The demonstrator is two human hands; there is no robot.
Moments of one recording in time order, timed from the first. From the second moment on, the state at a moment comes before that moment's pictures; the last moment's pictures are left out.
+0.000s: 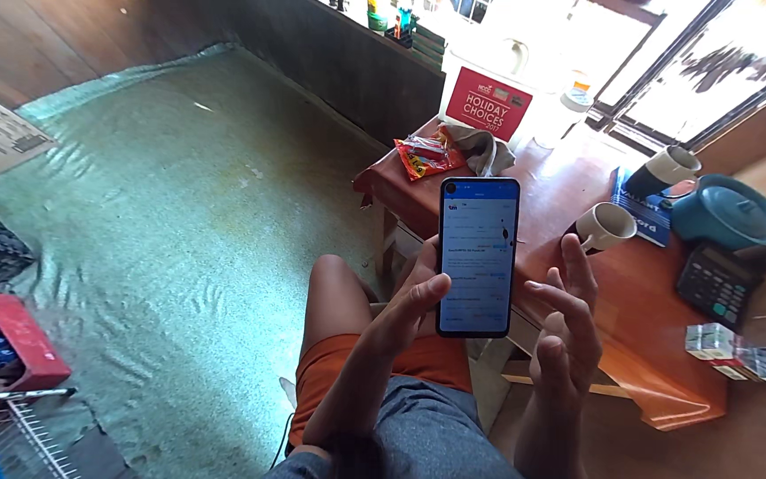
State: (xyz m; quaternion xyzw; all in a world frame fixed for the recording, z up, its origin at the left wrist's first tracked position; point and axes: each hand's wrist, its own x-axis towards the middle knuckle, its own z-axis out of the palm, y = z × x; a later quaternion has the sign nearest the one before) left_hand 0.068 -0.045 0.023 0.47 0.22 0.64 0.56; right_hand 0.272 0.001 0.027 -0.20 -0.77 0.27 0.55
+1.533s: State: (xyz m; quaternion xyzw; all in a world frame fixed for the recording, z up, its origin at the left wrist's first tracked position) left_hand 0.070 -0.047 0.023 0.47 0.23 0.65 0.55; right_hand 0.267 0.008 0.021 -0.19 -0.79 0.30 0.51
